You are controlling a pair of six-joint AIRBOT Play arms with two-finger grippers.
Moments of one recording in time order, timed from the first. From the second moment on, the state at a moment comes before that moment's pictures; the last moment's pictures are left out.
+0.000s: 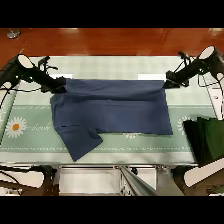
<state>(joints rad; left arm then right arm) 0.05 -1.63 1.36 1.19 -1.23 -1.54 -0.15 -1.82 1.63 -1.17 1.42 1.48</state>
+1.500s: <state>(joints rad) 0.40 -1.00 0.30 0.74 -1.13 -1.24 -0.42 -1.02 0.62 -0.67 1.20 1.15</state>
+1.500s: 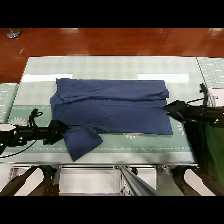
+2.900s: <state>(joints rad) 0.36 -1.00 0.29 0.72 -1.08 -1.16 -0.36 -1.22 0.55 -0.85 1.10 1.34</state>
